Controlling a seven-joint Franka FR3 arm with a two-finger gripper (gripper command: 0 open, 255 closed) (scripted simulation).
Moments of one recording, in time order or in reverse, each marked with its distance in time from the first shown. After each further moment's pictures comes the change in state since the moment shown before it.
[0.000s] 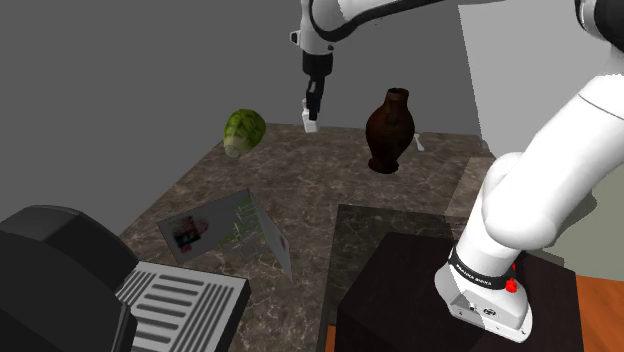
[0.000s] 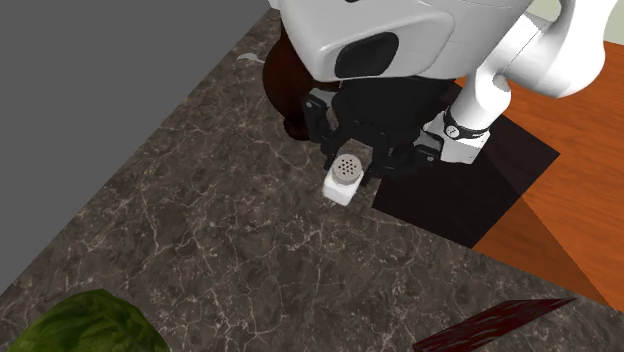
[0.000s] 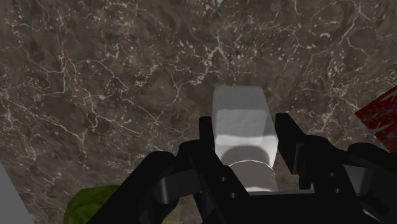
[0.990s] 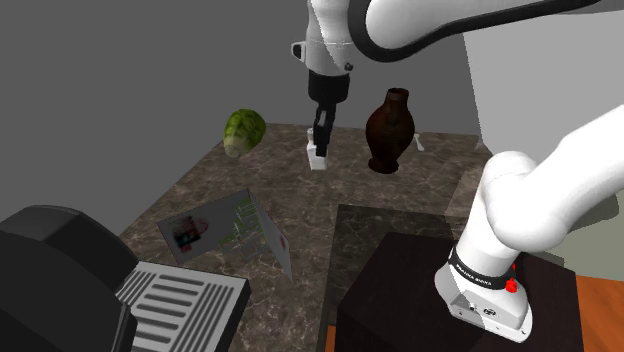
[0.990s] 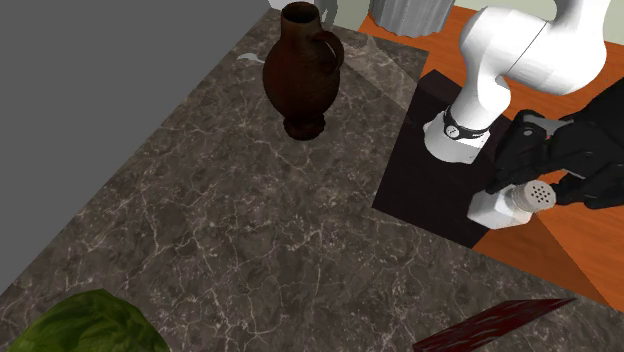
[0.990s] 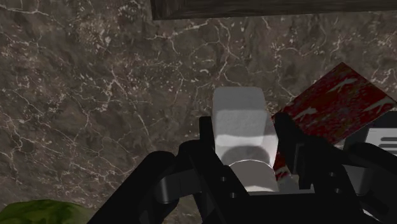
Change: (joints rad) arm 0.128 -0.312 0.228 -0.252 0.087 -0.077 0.303
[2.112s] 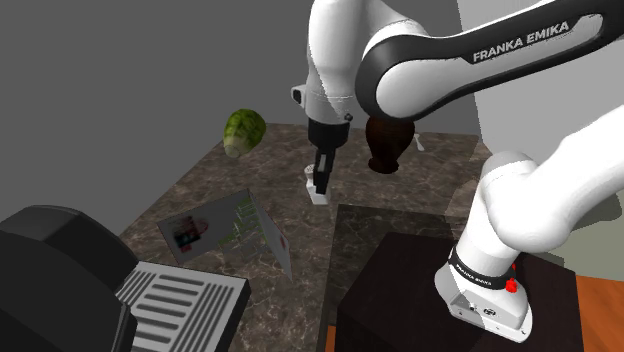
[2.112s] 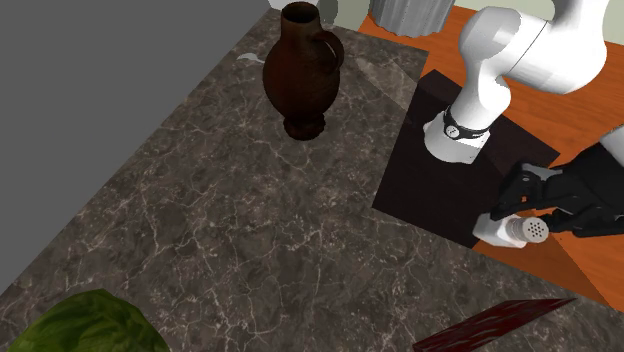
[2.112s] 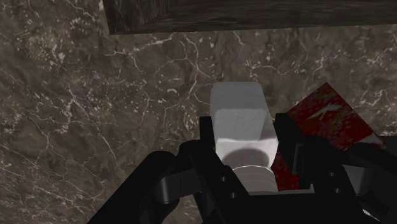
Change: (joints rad) arm 0.040 -0.016 0.084 -0.170 0.045 0.151 0.093
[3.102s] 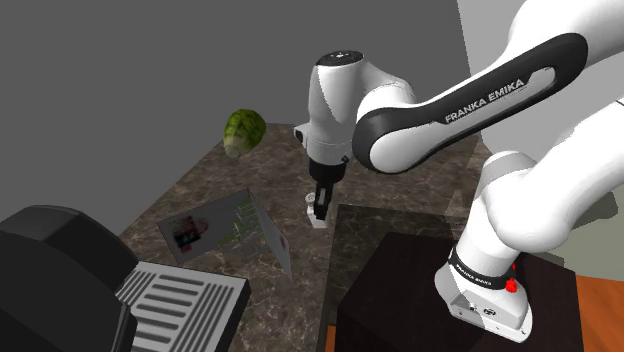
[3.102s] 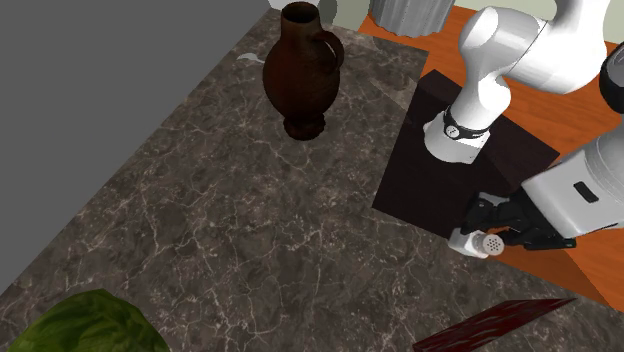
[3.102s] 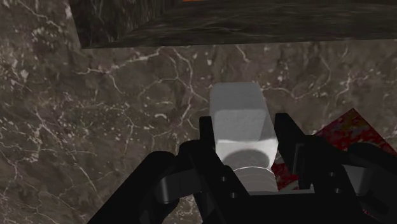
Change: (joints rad) arm -0.003 0.072 0.031 -0.156 0.003 0.227 0.023
